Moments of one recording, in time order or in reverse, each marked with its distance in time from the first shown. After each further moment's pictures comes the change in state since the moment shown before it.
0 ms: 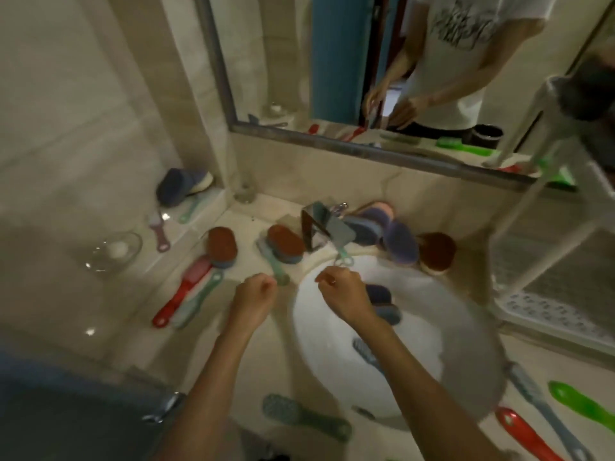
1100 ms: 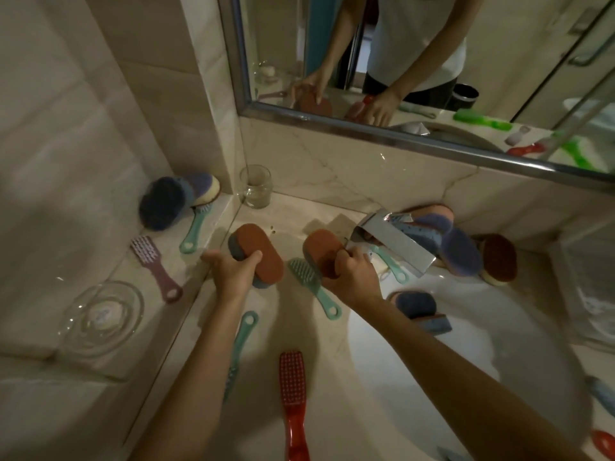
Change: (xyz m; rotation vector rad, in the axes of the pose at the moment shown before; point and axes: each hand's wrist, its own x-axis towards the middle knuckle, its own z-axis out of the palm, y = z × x) left_hand 0.210 -0.062 -0.073 -0.396 0.132 -0.264; right_hand 0.159 -0.042 0.093 -0.370 0.123 0.075
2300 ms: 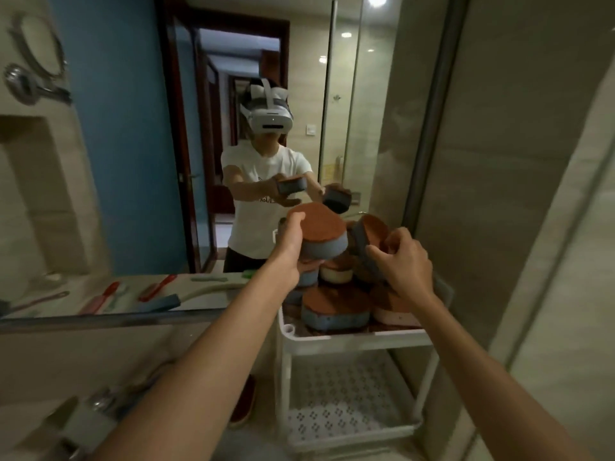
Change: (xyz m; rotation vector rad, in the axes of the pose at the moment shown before) left_hand -0.465 0.336 0.319 -0.508 -0.947 0.199; right_hand -0.188 0.376 -0.456 0.326 0.874 0.248
